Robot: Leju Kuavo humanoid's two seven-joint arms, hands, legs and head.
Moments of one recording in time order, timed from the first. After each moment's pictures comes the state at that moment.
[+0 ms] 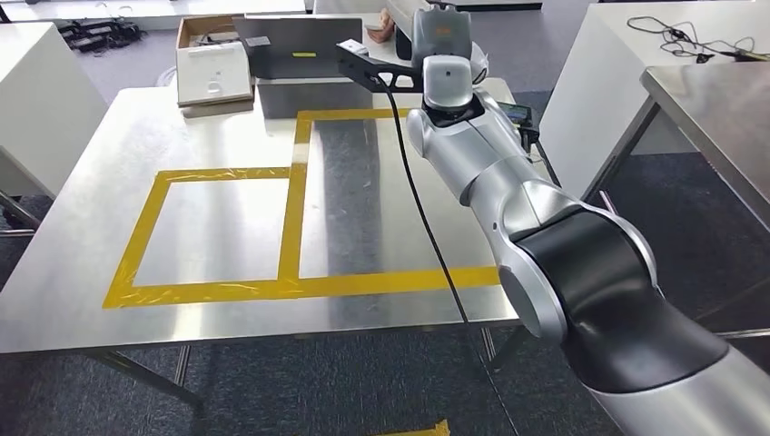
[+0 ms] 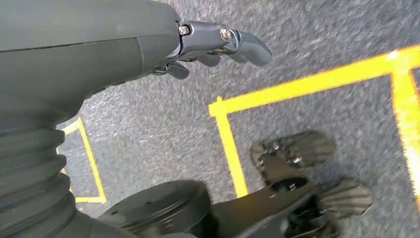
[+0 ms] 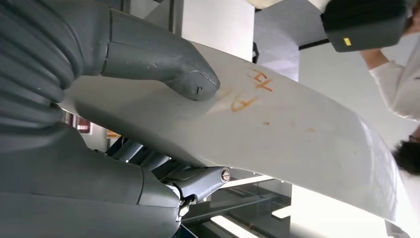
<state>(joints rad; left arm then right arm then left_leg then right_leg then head) -0.16 -0.18 0.77 -0.19 -0.98 -0.12 -0.07 -1.28 0.11 0.43 -0.29 1.57 -0.16 0.12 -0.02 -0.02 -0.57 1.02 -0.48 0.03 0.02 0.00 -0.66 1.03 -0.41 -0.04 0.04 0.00</state>
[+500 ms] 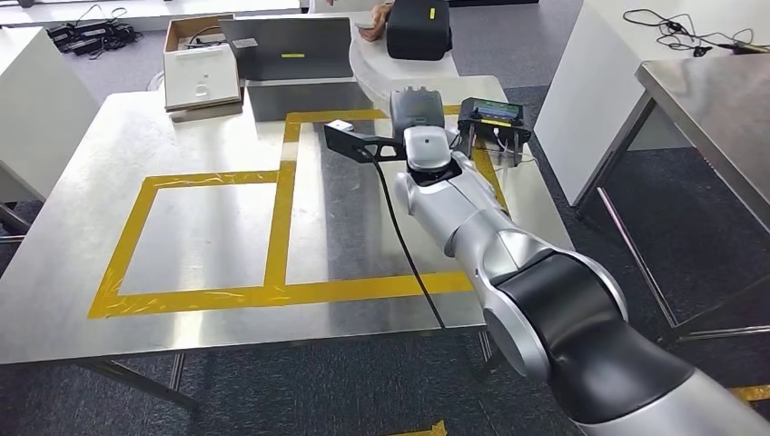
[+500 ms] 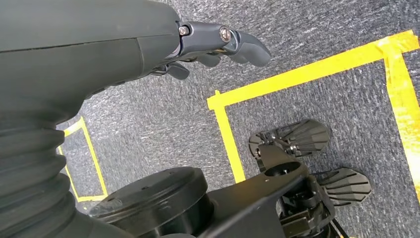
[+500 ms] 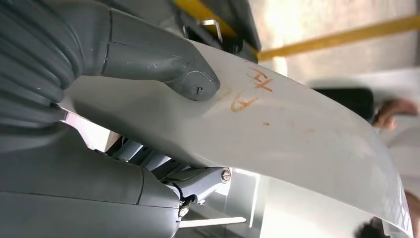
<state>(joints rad) -0.16 -0.18 0.77 -0.19 -0.99 -0.12 -0.07 -1.09 0.17 0.44 -0.28 1.54 -0.15 0.06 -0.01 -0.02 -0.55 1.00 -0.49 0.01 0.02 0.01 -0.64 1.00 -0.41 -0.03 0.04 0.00</state>
